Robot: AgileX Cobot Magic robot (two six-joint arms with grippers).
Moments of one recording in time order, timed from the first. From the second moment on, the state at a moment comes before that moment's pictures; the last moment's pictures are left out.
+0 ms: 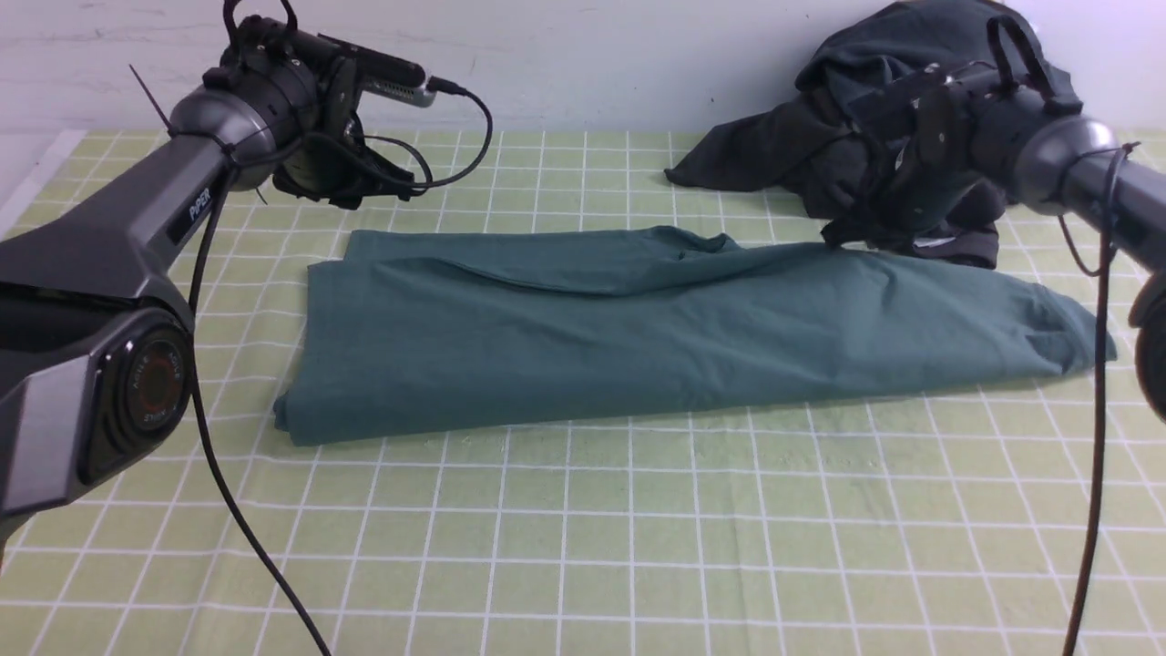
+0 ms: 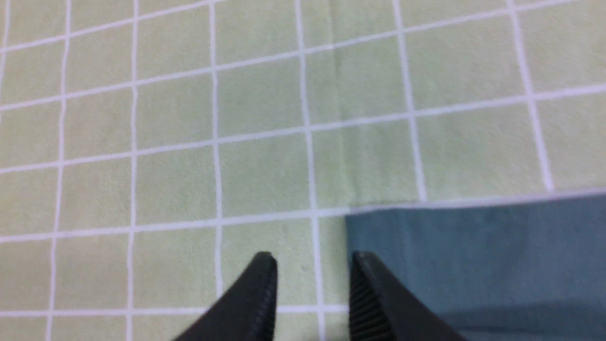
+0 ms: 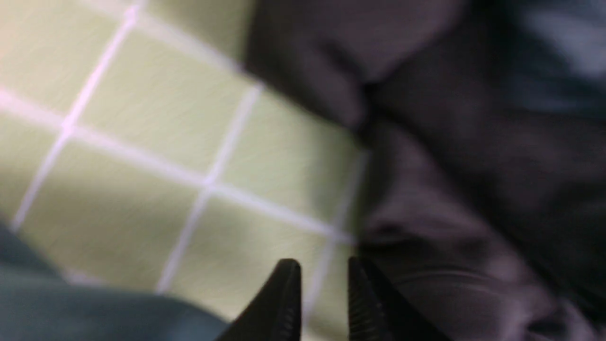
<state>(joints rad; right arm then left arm) 0.11 2.47 -2.23 -0.16 0.88 -0.06 -0.14 2.49 -2.36 0.34 0.87 -0.16</state>
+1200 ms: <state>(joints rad) 0.00 2.37 -2.34 0.40 1.10 -0.33 -0.16 2.22 -2.41 -0.19 1.24 0.21</state>
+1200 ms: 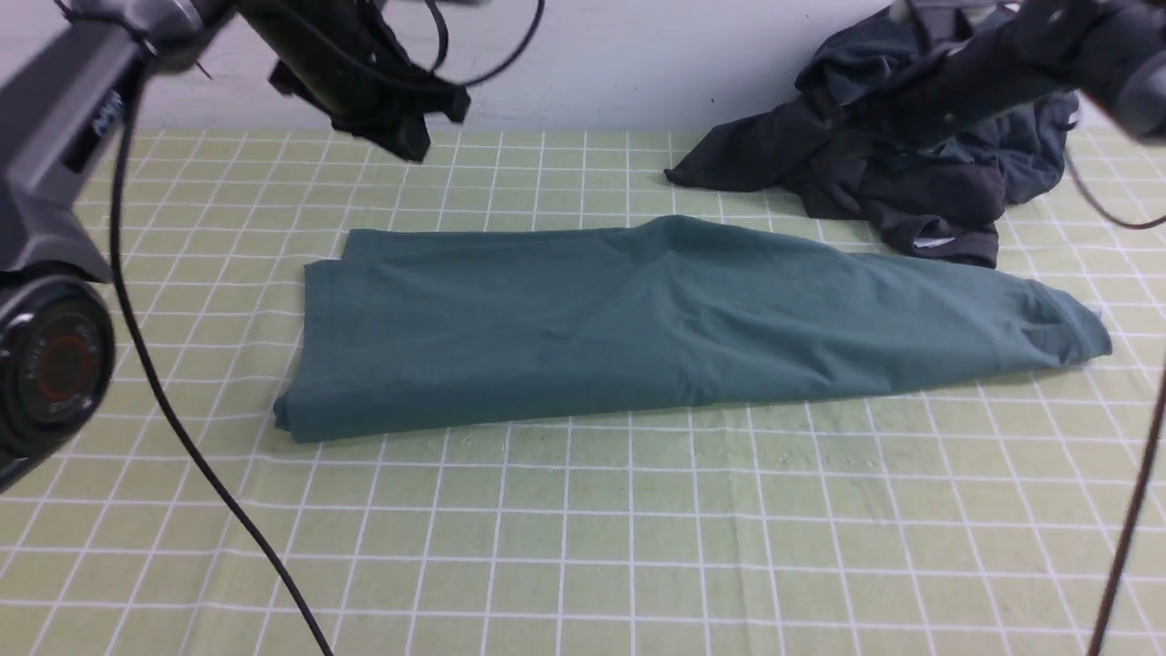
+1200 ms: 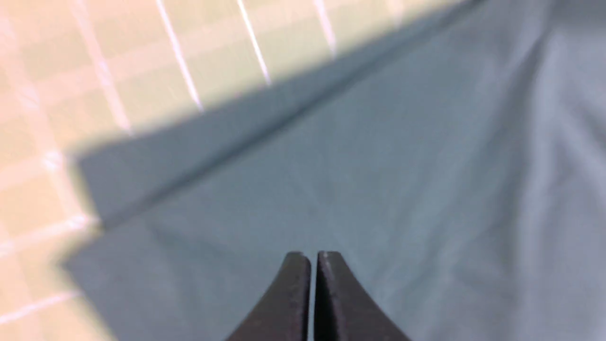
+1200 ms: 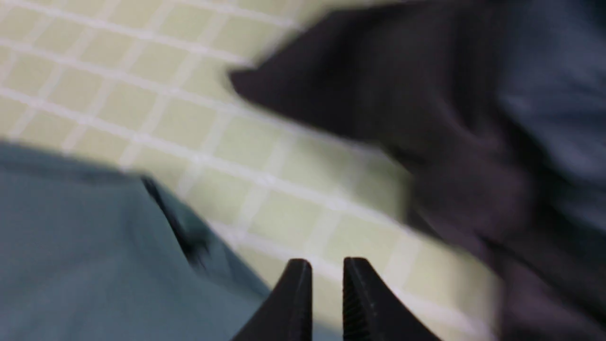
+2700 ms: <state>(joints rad) -0.23 2.31 -1.99 0.29 1.22 -0.11 -0.16 0.91 -0.62 0.15 0.79 -0.01</state>
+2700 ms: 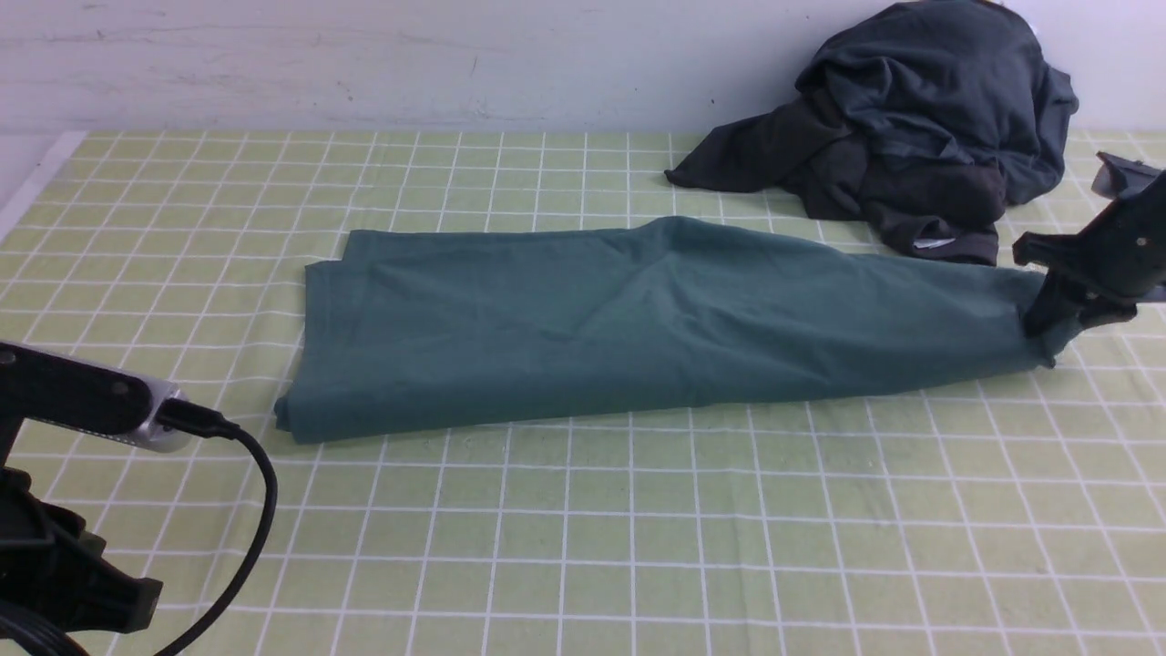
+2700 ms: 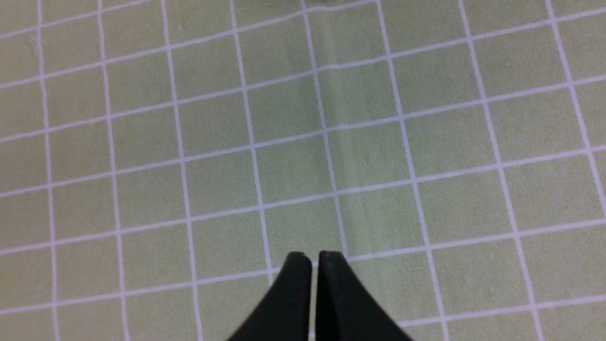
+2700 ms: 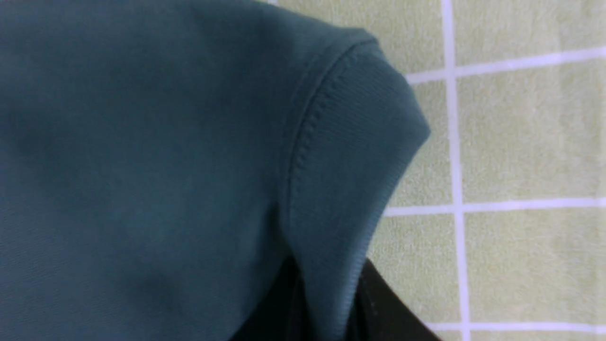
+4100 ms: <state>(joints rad) 0.44 2.35 -2.35 0.40 0.98 -0.16 -0.16 0.91 -0.62 0.05 0.73 -0.02</state>
